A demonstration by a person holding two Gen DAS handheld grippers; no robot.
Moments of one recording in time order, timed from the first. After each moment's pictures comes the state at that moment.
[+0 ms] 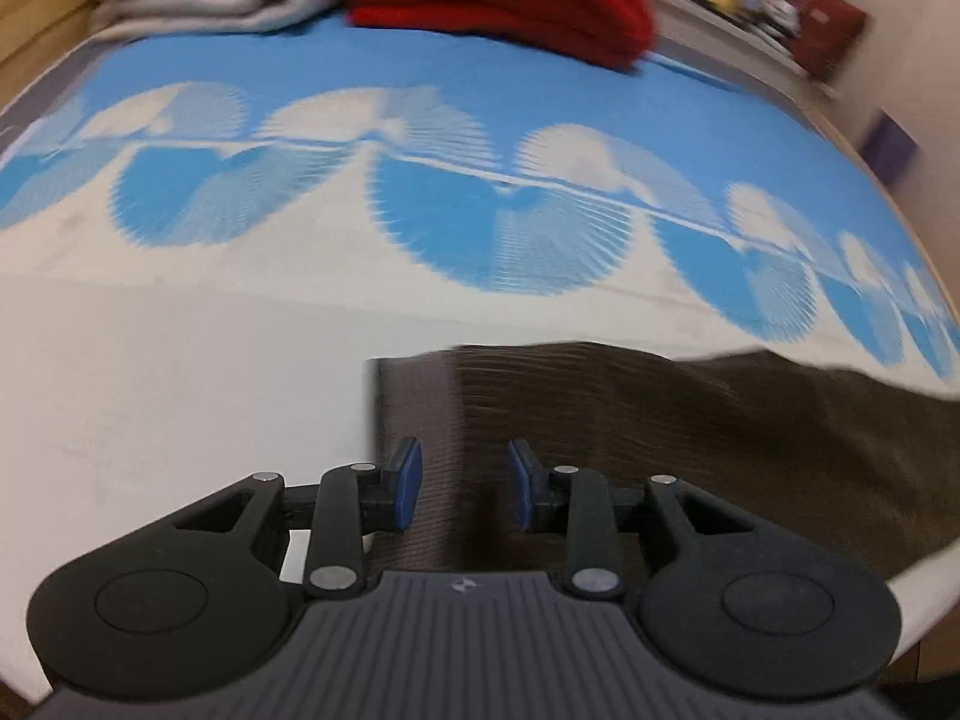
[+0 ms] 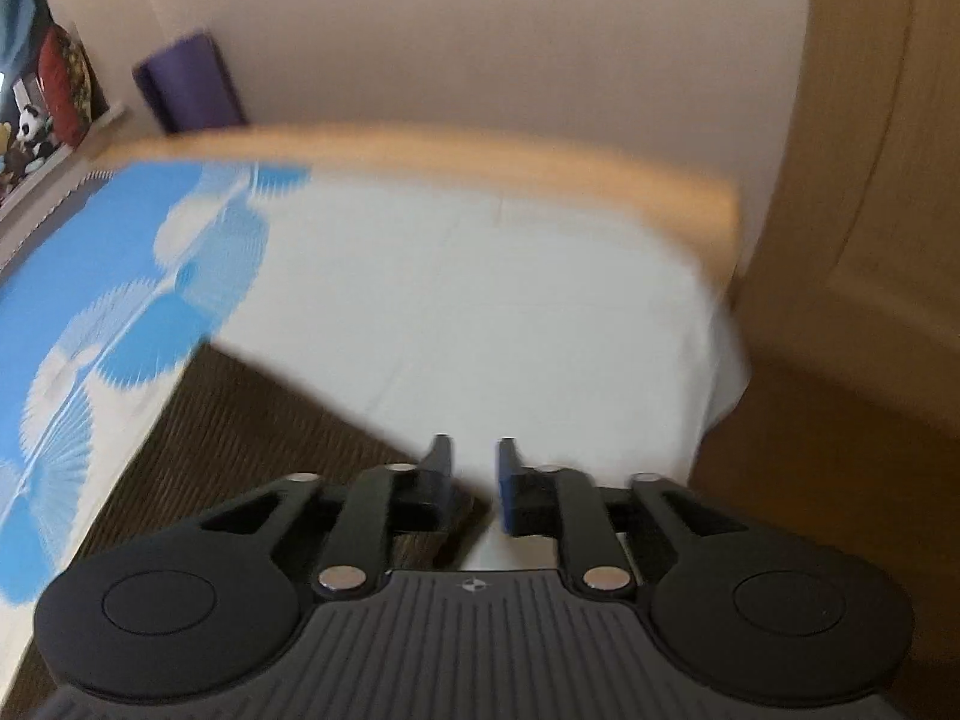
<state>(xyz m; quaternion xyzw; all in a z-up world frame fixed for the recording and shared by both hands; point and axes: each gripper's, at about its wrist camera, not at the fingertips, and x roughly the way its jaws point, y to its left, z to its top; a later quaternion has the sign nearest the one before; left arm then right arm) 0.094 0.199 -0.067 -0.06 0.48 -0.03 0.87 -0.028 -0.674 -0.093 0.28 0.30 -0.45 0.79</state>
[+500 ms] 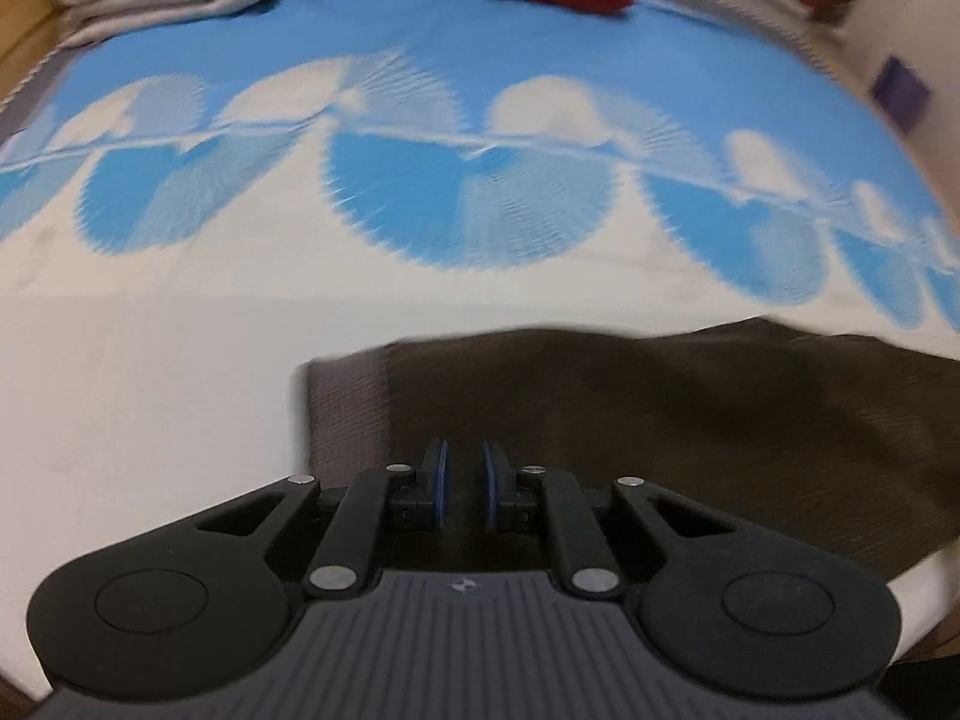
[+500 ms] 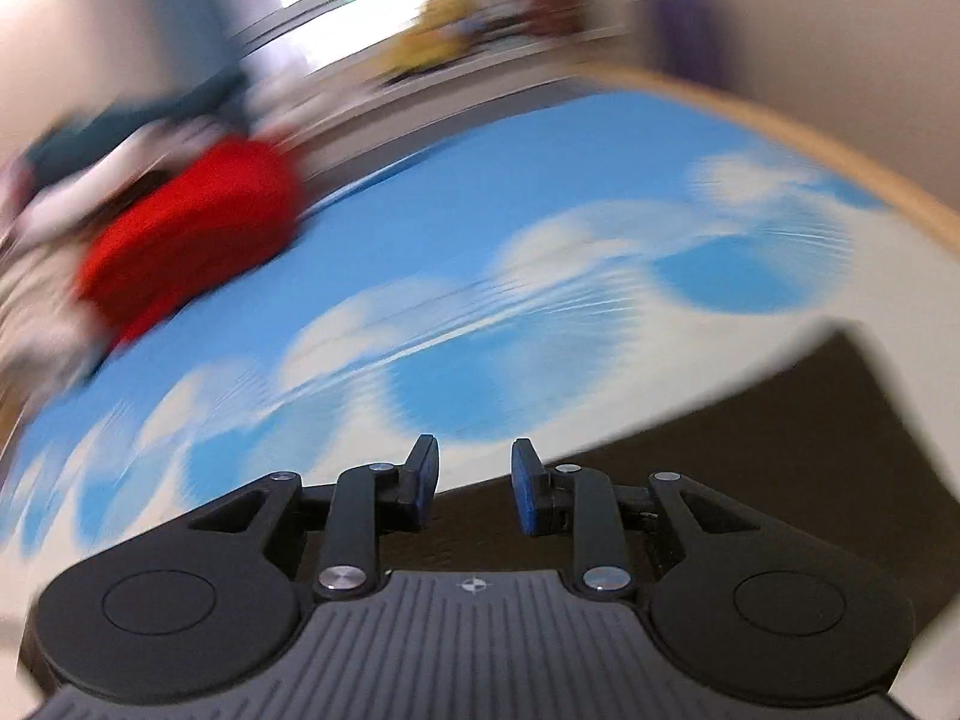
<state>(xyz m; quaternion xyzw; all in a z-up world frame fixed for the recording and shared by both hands) 0.129 0.145 -0.070 -0.04 0.52 -0.03 0.85 0.116 -0.455 -0.045 0.17 0.34 0.04 0.92</state>
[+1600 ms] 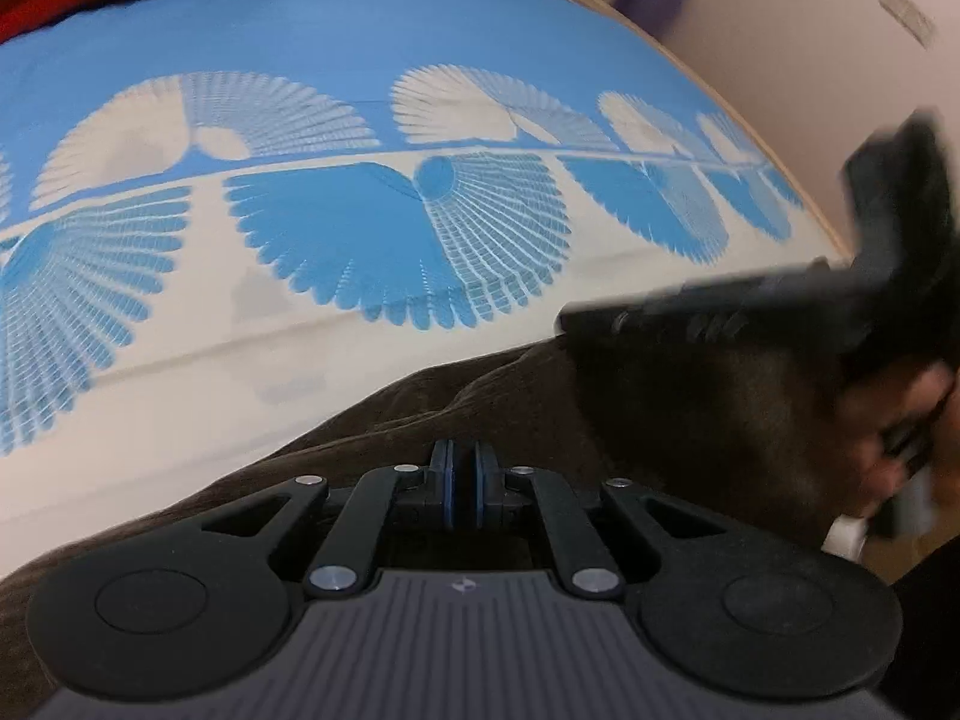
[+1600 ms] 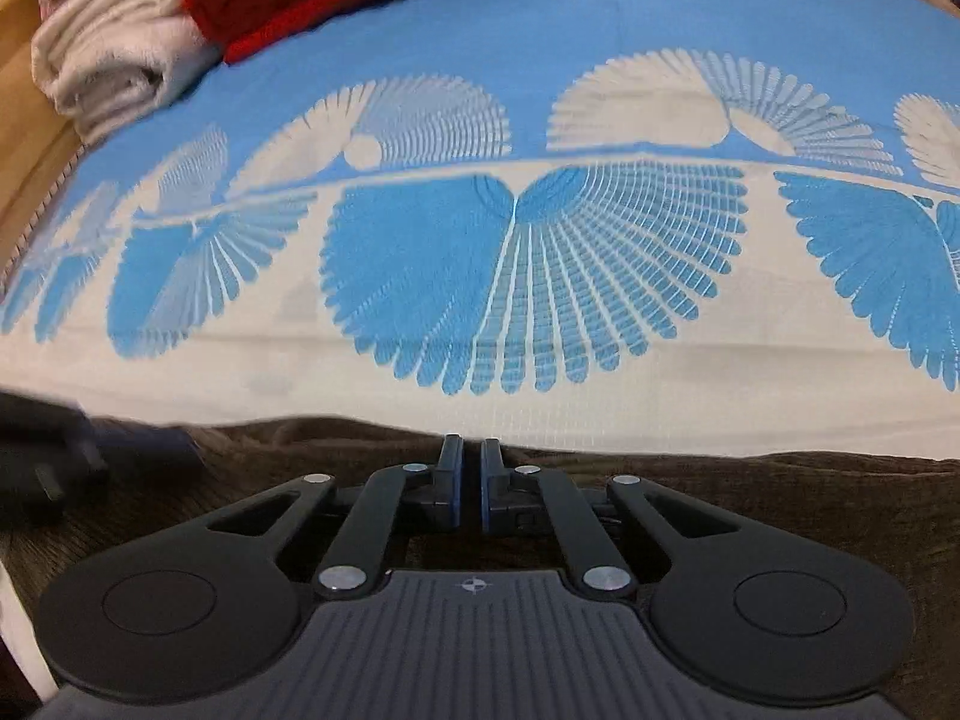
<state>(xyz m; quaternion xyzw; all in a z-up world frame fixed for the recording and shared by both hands) 0.226 -0.018 -0.147 0.00 0.50 -0.28 0.82 0.244 -0.256 -0.119 0.11 0.49 0.14 0.86</state>
